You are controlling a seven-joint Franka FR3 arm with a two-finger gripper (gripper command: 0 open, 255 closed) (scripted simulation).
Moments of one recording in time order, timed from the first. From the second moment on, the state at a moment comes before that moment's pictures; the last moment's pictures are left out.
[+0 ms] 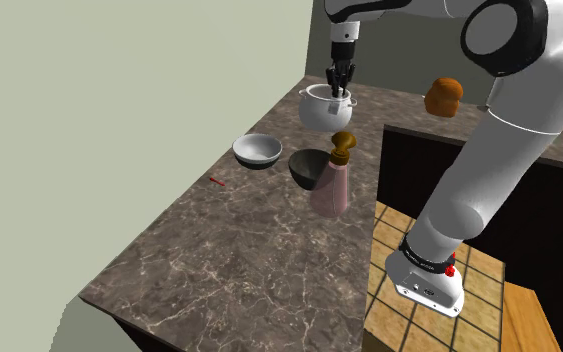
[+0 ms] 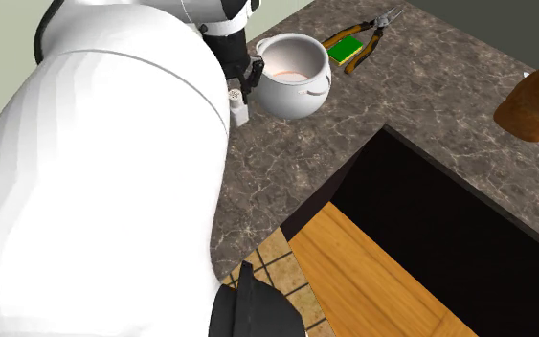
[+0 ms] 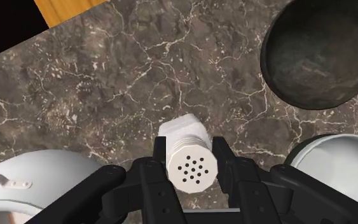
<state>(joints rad) -0.03 -0.03 -0.42 -1.78 -0.05 1.61 -0.28</state>
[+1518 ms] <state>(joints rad) 0.12 -0.41 -0.14 -2.18 -0.03 1.63 0.16</state>
